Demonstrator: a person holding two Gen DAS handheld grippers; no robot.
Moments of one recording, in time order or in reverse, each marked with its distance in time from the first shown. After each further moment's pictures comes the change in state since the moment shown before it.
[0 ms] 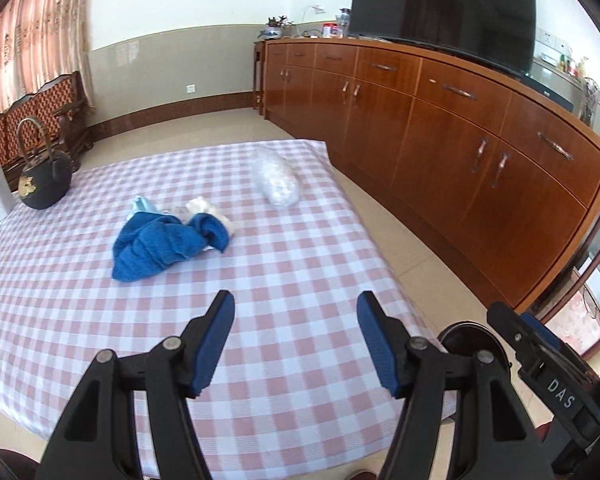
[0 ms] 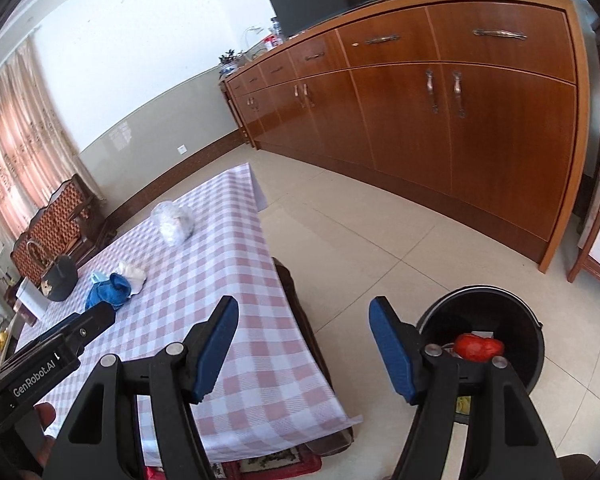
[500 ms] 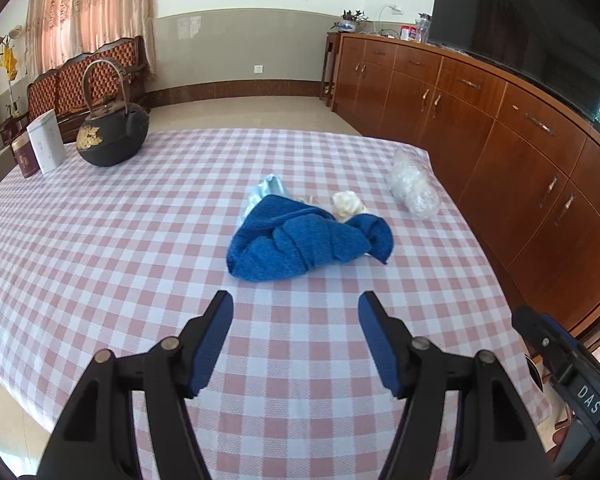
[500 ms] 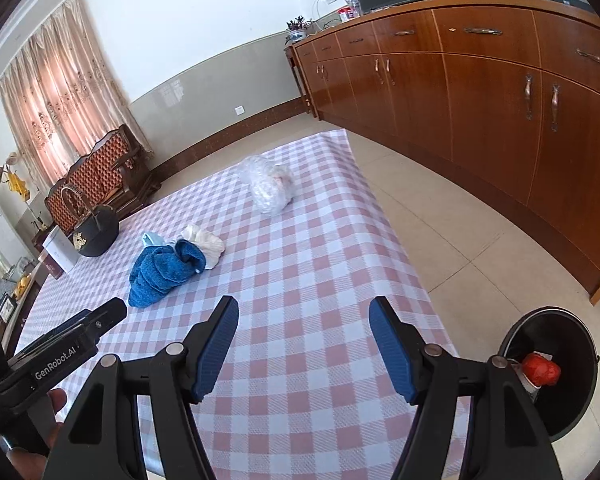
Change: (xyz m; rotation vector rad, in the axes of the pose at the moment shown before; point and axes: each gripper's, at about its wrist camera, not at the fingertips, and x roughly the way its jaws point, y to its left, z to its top) left arm 0.025 0.111 0.003 -0.161 0.035 0.141; right arm 0.061 0.113 -0.002 -0.148 0.100 0.152
